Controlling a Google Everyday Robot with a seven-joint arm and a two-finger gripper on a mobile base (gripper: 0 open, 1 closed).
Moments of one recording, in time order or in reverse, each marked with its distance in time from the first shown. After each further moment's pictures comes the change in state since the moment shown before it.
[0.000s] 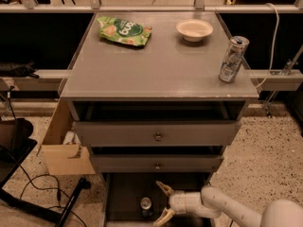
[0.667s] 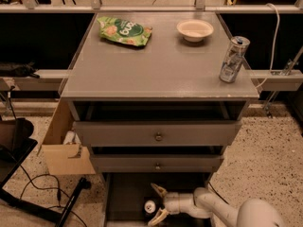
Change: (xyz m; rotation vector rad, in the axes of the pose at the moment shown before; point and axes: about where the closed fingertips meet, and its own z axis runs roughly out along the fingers) arm 0.039 -0.011 0.032 -0.020 -0.073 0.067
